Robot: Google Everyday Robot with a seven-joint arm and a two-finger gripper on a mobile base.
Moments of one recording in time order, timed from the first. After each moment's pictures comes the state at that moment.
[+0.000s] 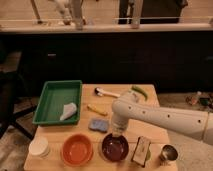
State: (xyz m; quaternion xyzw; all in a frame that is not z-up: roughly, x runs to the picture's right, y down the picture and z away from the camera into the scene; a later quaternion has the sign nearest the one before) arm 0.055 0.237 0.768 -0.38 -0.06 0.04 0.92
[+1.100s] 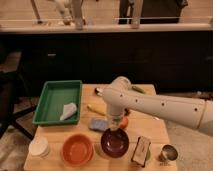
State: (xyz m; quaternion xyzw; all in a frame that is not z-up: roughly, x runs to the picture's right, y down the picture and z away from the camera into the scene) arm 0.038 0.191 0.722 -0.38 -0.04 -0.03 0.92
